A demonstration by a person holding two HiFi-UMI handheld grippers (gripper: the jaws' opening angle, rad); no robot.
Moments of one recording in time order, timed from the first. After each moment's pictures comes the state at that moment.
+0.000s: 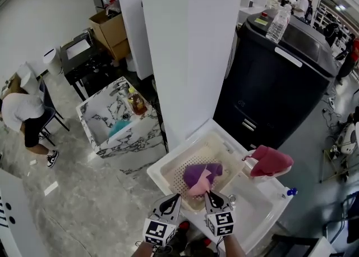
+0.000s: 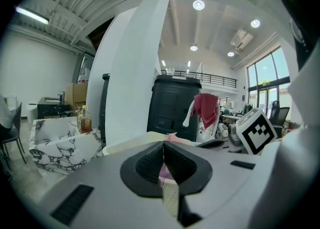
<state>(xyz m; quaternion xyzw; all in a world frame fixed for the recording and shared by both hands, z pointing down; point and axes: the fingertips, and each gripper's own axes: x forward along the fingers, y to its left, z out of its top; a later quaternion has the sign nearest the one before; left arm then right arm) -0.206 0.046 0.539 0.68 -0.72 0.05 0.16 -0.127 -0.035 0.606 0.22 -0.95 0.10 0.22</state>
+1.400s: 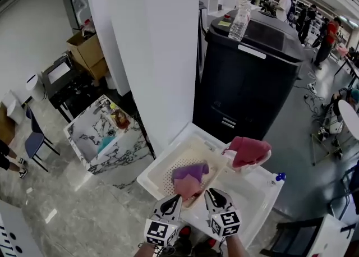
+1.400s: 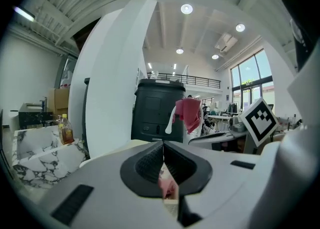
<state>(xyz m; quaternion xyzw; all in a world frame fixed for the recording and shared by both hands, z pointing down) -0.165 0.026 0.512 0.74 -0.66 0.06 0.13 -0.078 -0.045 0.549 0.29 -0.94 0.12 0.13</state>
